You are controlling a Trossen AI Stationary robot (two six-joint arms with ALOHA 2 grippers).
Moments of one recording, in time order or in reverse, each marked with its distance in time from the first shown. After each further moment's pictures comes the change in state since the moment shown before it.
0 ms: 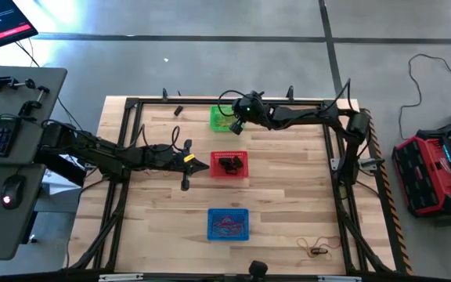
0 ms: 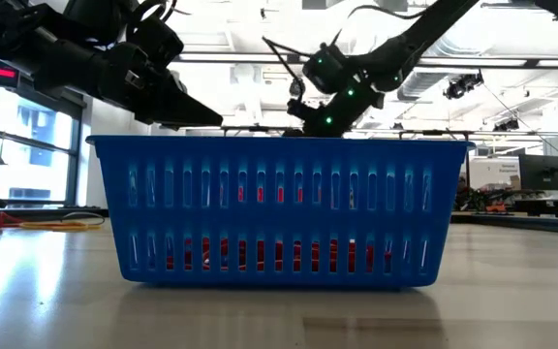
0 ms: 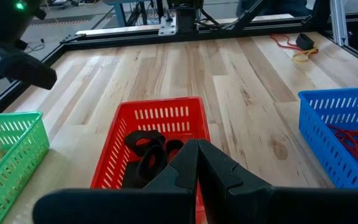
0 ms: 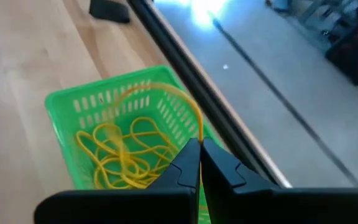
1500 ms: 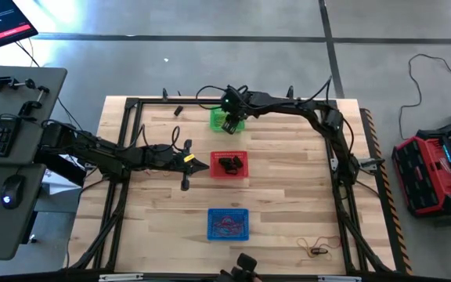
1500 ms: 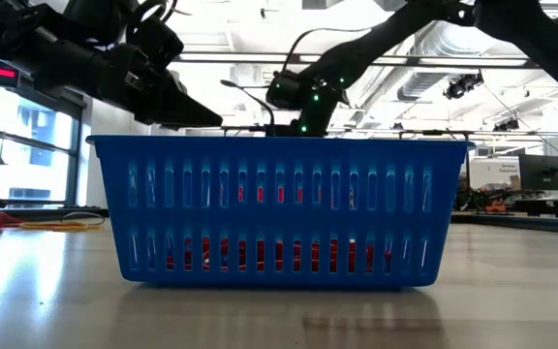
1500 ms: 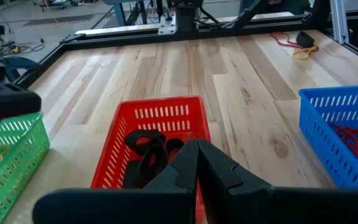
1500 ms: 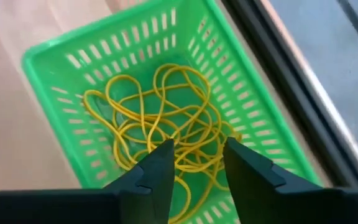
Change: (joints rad) left arm 0.000 0.000 0.000 -0.004 0.000 0.007; right arm -0.027 0.286 0.509 -0.649 -0.130 0.125
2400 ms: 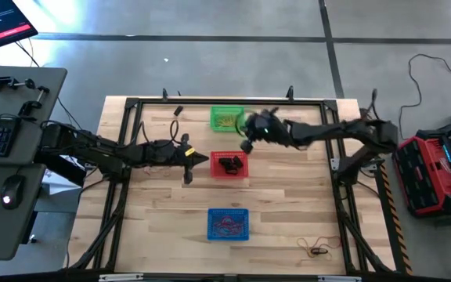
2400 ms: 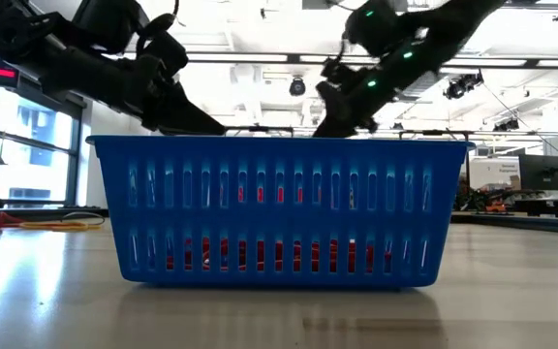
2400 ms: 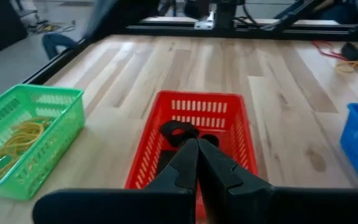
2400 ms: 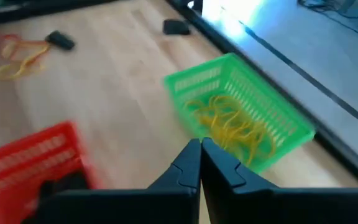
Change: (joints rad) left arm 0.072 0.000 0.000 -0.012 -0.050 -0.085; right arm 0.219 -0.595 -0.807 0.683 0.135 0.129
